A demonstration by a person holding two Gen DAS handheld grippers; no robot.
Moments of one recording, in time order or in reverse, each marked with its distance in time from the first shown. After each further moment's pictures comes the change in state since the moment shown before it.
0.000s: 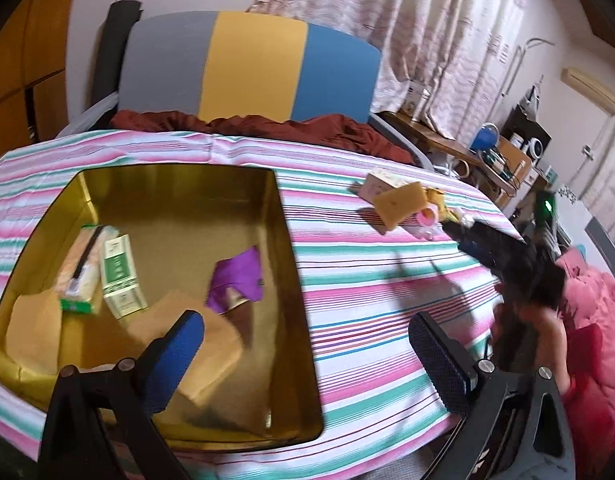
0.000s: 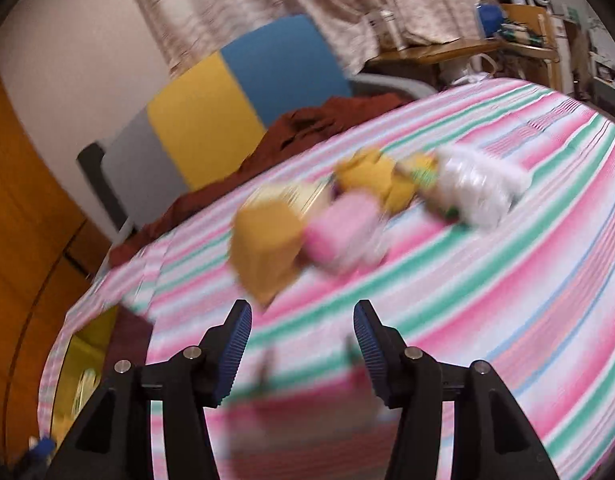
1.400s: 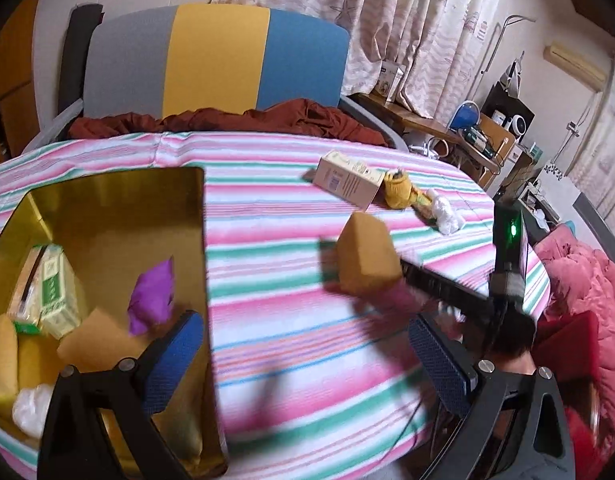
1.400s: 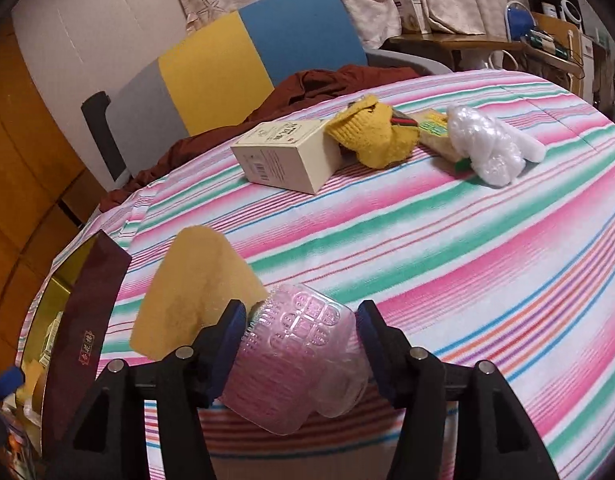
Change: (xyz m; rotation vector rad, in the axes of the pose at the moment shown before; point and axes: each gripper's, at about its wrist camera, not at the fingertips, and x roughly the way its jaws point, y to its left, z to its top) left arm 0.036 -0.052 0.015 0.056 0.050 -0.049; right arm 0.014 0.000 -0.041 -0.132 0.116 -0.017
